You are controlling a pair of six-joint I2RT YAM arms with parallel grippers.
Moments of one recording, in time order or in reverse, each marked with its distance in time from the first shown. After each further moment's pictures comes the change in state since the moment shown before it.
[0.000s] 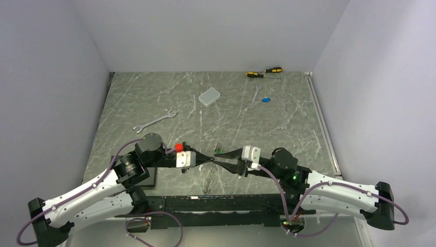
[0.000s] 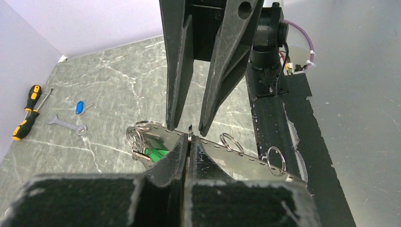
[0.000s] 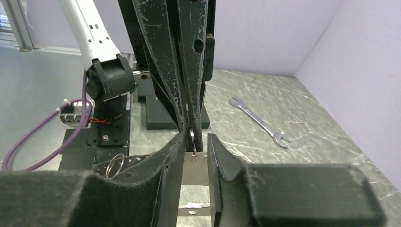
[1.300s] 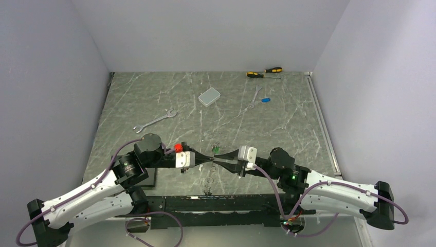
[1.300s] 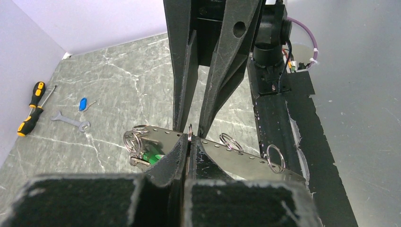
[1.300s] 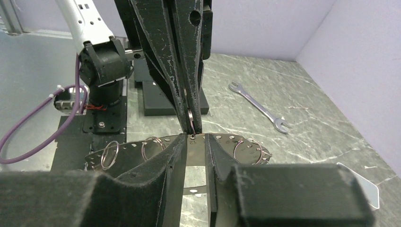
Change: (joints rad) left arm 0.000 -0.006 0.010 -0.026 -0.015 0.008; right arm 0.000 0.019 0.000 -0.052 0.024 -0.010
